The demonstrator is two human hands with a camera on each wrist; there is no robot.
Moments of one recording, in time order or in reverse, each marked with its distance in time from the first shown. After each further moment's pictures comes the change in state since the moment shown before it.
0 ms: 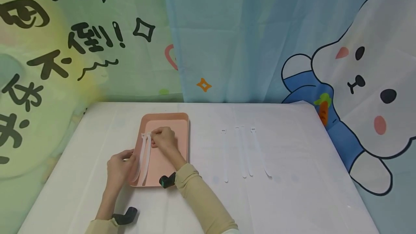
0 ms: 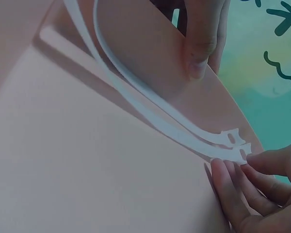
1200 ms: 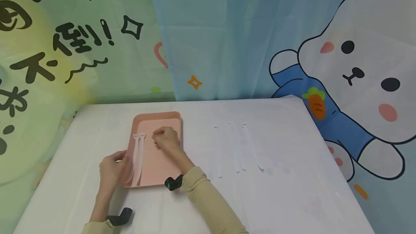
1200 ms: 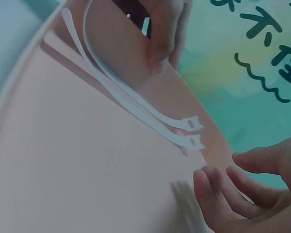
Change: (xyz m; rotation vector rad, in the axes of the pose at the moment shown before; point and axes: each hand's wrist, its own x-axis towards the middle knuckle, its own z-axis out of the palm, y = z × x) left_hand 0.000 -0.003 0.002 0.035 0.006 0.012; right_hand -0.028 -0.010 -0.041 -0.006 -0.028 -0.012
